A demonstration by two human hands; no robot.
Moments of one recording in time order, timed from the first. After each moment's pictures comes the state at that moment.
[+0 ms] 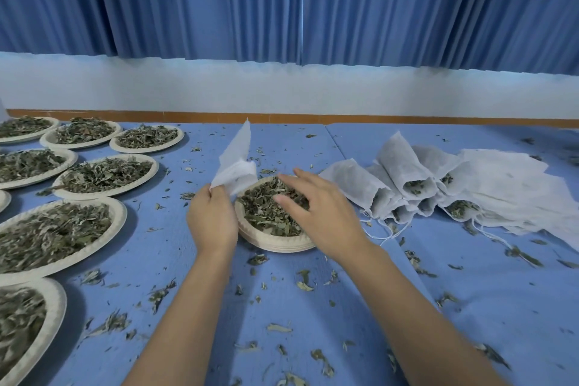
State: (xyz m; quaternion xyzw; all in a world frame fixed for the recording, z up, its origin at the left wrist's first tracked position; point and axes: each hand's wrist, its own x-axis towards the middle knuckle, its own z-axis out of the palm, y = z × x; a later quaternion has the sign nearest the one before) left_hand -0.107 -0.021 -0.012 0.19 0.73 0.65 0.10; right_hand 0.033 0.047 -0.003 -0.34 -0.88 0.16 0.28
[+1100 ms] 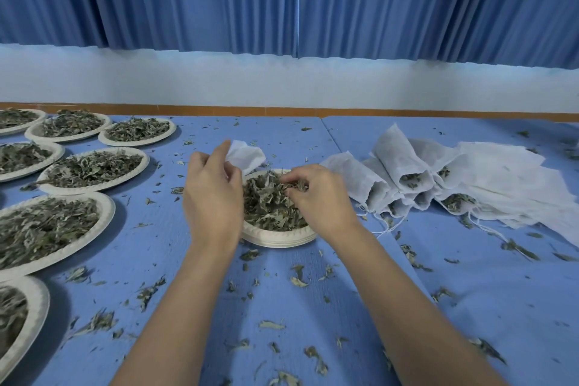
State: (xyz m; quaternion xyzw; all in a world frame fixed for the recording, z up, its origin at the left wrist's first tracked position) left_hand -0.098 -0.018 0.001 0.36 0.76 0.52 -0.14; right_hand 0.026 0.055 0.004 -0.39 -0.83 0.24 0.33
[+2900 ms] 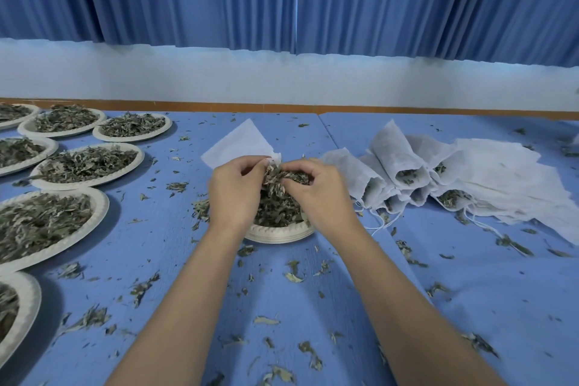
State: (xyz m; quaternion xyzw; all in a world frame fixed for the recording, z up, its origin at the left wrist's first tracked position) left_hand -0.080 -0.004 0.006 0.36 0.66 0.65 0.14; right_hand 0.027 0.054 0.001 -0.33 -0.76 0.36 0.43
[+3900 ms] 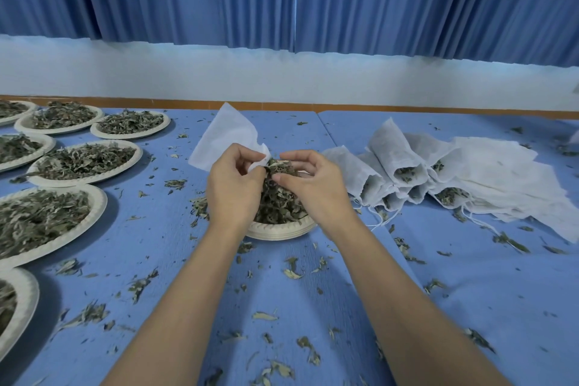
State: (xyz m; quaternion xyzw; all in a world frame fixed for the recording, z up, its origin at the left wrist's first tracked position) left_hand -0.082 -0.001 -0.003 0.37 0.65 0.66 0.09; right_hand 0.027 0.048 0.007 -0.33 -0.66 0.53 0.42
